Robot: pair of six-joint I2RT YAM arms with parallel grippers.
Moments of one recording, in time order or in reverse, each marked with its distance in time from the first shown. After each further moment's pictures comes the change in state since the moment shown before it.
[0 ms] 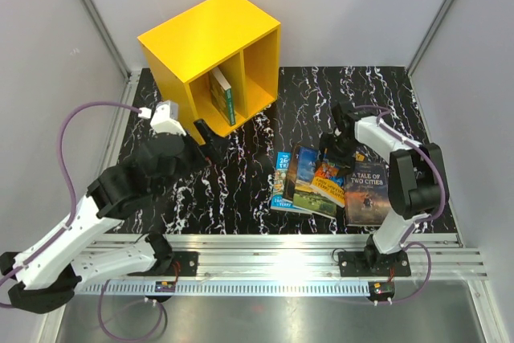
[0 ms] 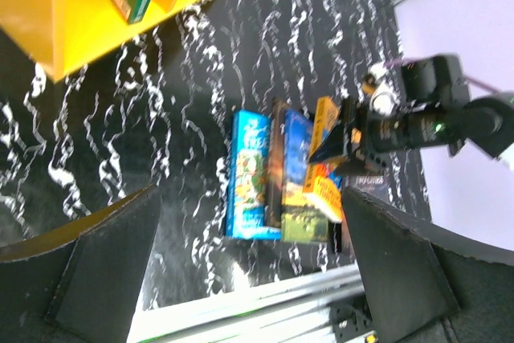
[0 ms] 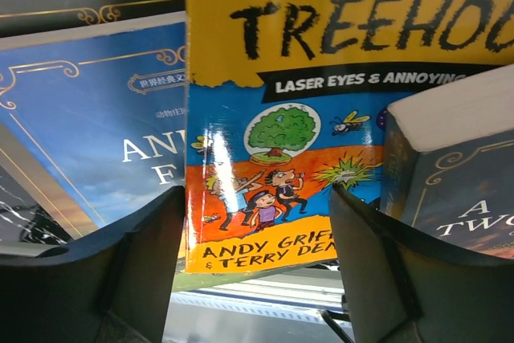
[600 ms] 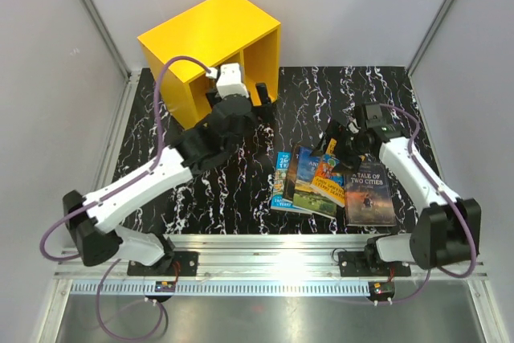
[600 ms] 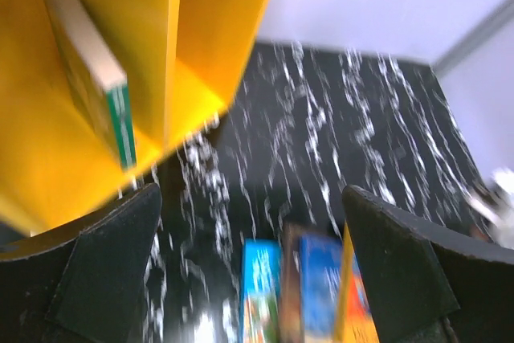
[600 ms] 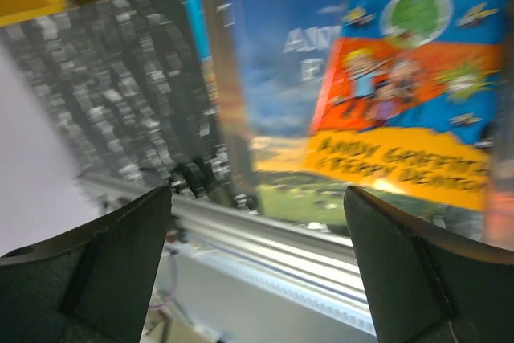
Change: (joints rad) left arm -0.001 0.499 0.151 0.544 -0.216 0.385; right arm -0.042 -0.421 -0.140 0.106 -0.251 0.177
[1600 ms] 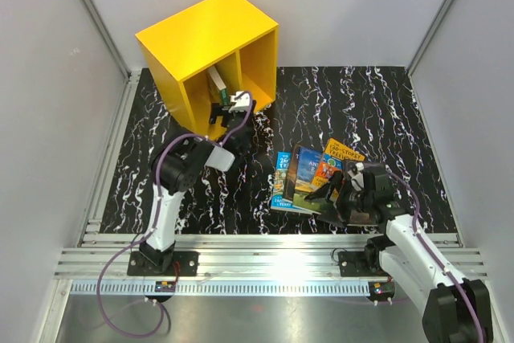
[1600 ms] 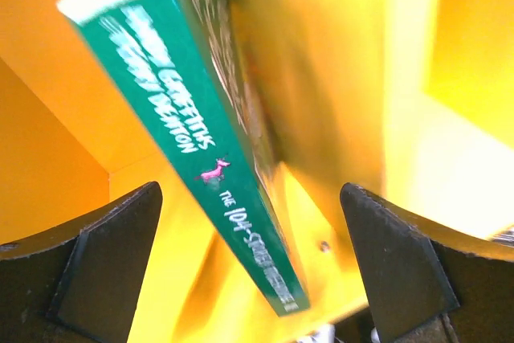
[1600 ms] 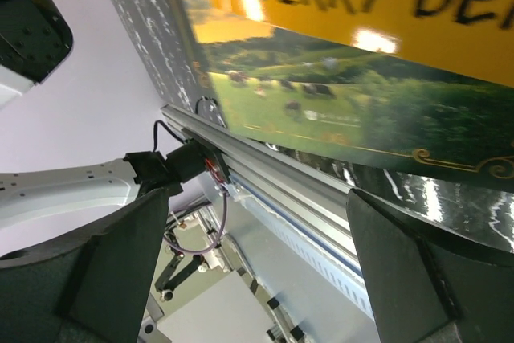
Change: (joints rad) left arm 0.331 0.796 -0.308 1.491 -0.141 0.795; right arm 0.000 -0.546 -0.760 0.407 -0.307 0.314
